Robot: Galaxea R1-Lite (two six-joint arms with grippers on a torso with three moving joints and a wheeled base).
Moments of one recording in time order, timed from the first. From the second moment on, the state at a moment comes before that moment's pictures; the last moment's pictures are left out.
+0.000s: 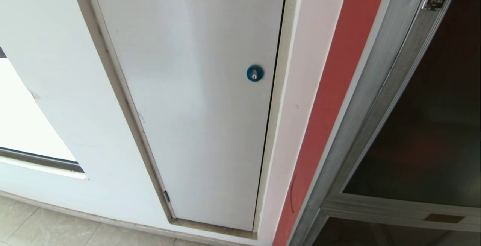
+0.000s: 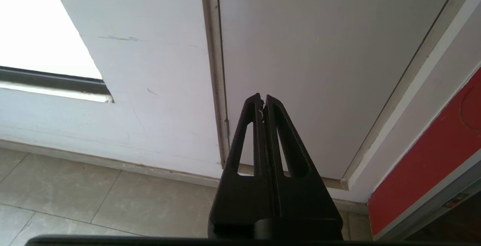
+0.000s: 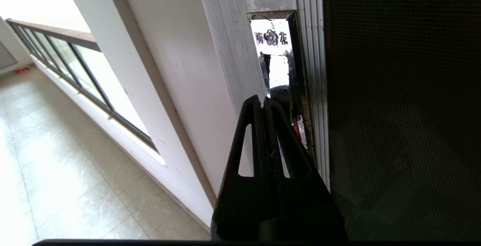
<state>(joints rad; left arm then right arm) 0.01 0.00 0.00 -0.01 -0.01 -0.01 0.10 1.26 -1.38 -0.06 0.40 0.26</state>
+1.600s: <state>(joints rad) 0.01 0.00 0.00 -0.01 -0.01 -0.02 0.04 1.29 -1.38 -0.07 0.39 0.26</state>
